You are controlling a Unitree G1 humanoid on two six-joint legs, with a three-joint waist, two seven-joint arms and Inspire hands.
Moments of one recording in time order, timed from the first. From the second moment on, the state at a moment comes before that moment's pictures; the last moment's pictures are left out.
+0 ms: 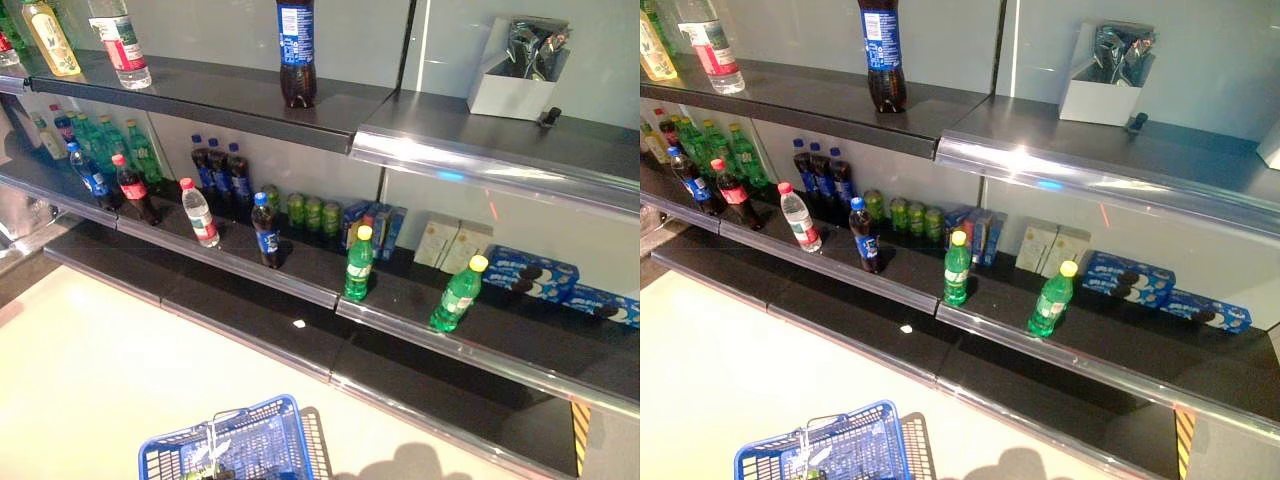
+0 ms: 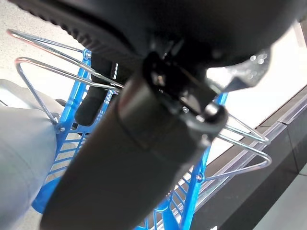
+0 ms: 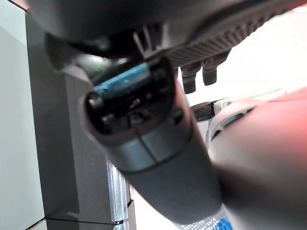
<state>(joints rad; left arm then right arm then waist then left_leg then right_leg) 0.01 0.22 -0.10 1.33 -0.45 -0.06 0.09 0.00 -0.19 0.09 1.37 0.31 0.08 -0.01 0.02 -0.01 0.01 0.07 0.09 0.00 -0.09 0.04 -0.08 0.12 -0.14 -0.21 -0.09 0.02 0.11</state>
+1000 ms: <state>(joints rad) 0.05 0.22 -0.11 1.21 -0.47 -0.02 0.15 0.10 -0.23 0.30 0.62 0.15 0.00 -0.21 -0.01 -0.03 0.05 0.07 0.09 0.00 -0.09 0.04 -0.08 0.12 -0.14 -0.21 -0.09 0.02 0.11</state>
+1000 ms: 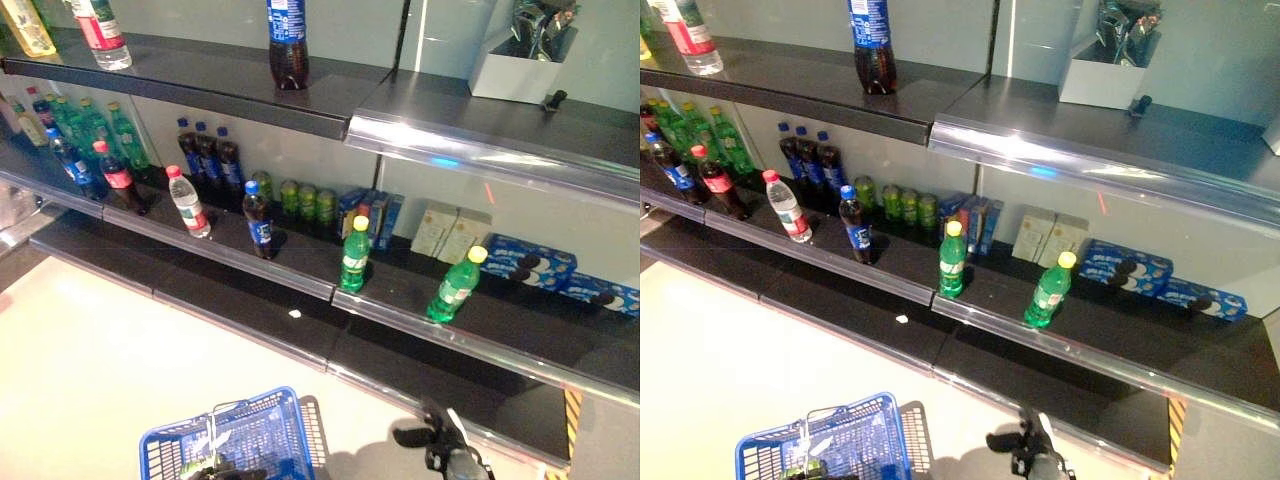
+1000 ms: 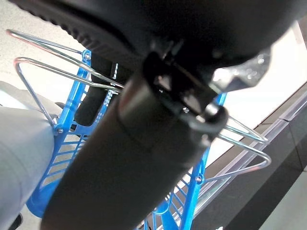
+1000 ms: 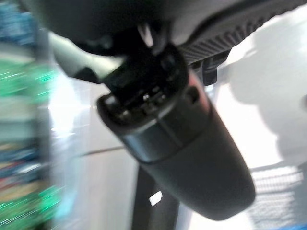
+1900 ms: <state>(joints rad) 0.14 0.20 -0.10 1.16 -0.49 -0.04 0.17 0.24 -0.33 0.18 -0.01 0.12 -0.08 -0.40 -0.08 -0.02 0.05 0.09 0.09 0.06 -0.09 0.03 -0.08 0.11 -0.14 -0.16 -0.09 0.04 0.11</state>
